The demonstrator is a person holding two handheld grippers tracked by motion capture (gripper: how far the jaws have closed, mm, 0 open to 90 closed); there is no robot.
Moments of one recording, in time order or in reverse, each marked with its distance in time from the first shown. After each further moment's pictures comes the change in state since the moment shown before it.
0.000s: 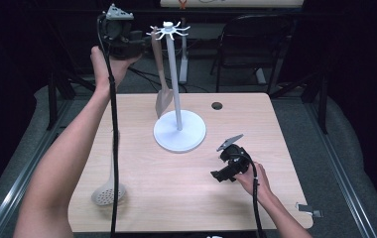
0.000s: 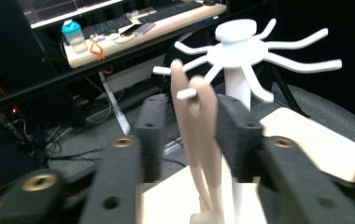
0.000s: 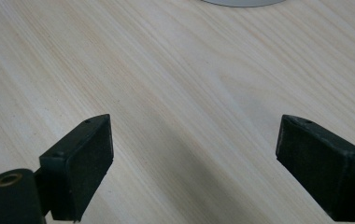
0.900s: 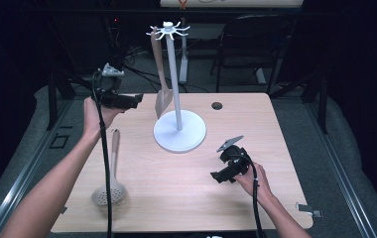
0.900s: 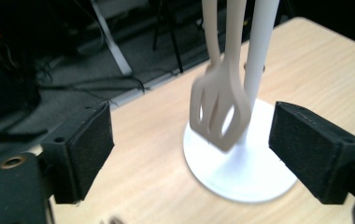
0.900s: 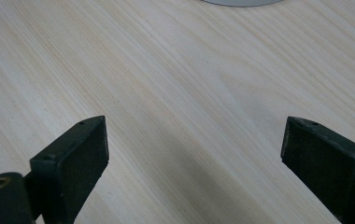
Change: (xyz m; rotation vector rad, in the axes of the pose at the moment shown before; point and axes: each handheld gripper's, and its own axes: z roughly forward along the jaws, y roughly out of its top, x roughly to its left) left arm 0.002 -0.131 -0.002 0.266 -0.013 -0.054; right arm 0.001 -0.002 0.000 0.017 -0.014 -0.009
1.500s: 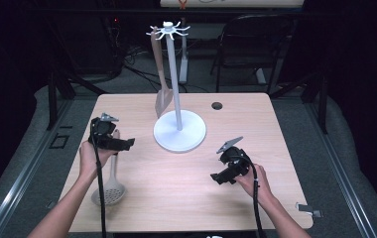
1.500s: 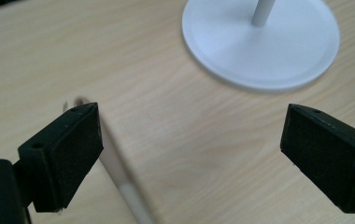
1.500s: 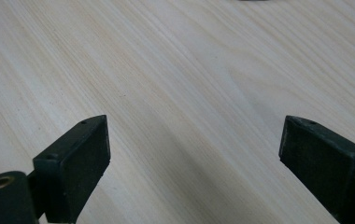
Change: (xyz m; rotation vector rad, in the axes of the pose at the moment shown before) left arm 0.003 -0.127 0.030 0.216 -0.025 -0.113; right arm 0.001 -0.003 0.002 0.012 0.029 -0.009
